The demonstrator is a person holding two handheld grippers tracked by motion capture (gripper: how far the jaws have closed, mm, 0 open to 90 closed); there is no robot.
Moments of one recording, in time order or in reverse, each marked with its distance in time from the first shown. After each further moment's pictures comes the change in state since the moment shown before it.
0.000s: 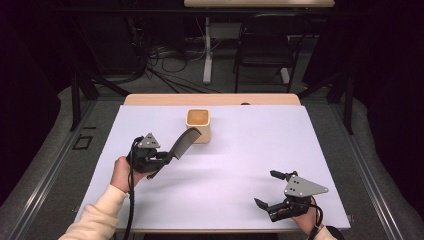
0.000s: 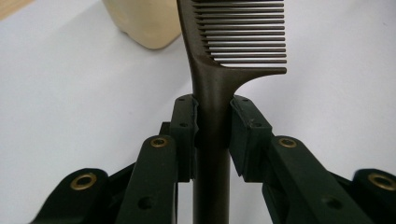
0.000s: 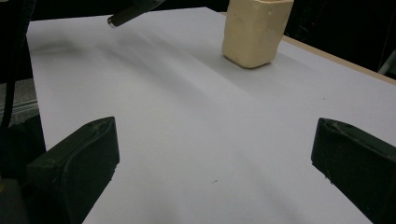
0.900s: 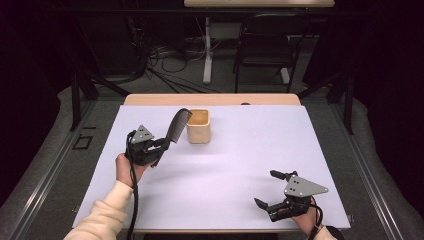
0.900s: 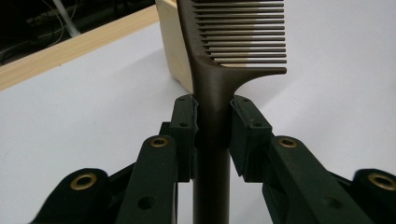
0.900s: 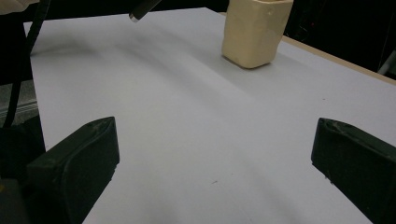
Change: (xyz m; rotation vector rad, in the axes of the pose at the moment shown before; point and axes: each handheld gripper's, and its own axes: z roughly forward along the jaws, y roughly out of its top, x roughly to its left) left arm 0.013 0.006 0.003 -0.197 0.136 -0.095; right arm 0.000 0.000 0.000 -0.003 -0.003 -0.004
